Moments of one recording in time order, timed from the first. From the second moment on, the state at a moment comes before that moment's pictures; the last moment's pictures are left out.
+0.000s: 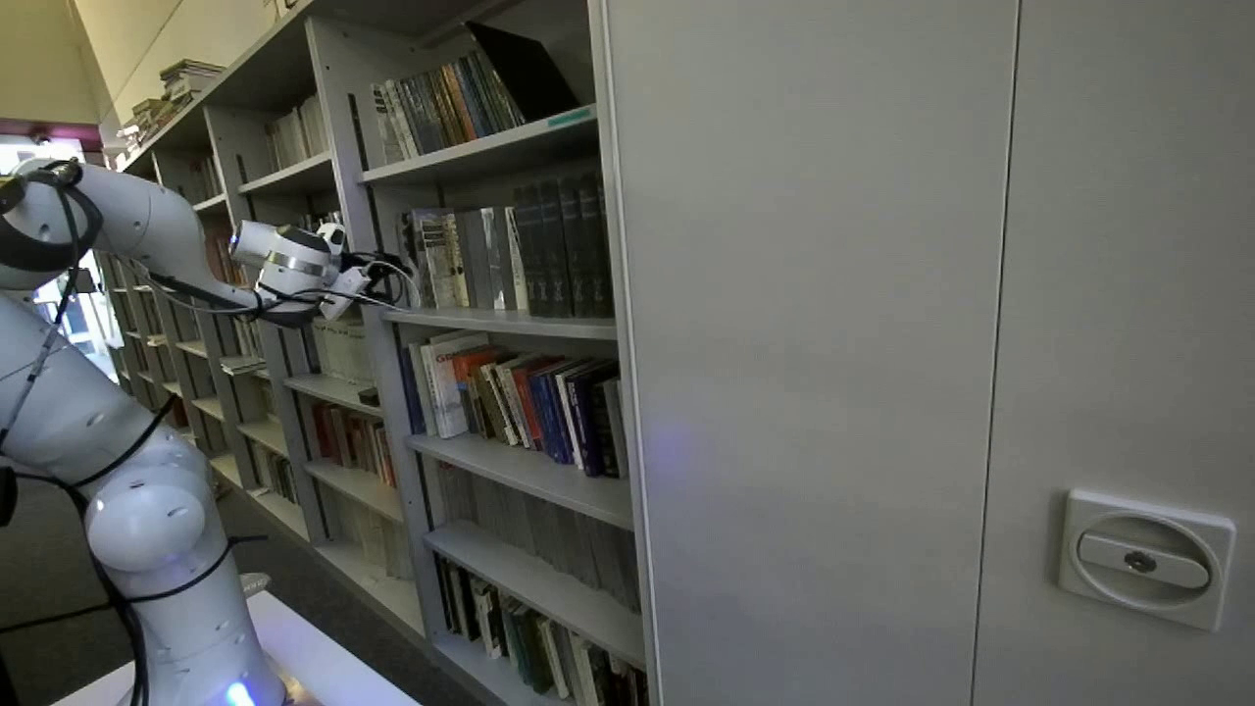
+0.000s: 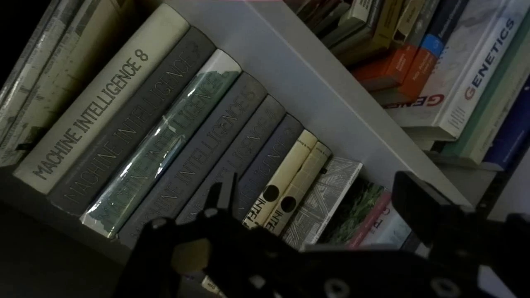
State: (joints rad) arm -0.28 -0.43 0.70 -2.22 -0.96 2.90 0.65
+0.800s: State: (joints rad) arm -0.38 -0.43 0.79 -2.21 -0.96 3.13 1.02
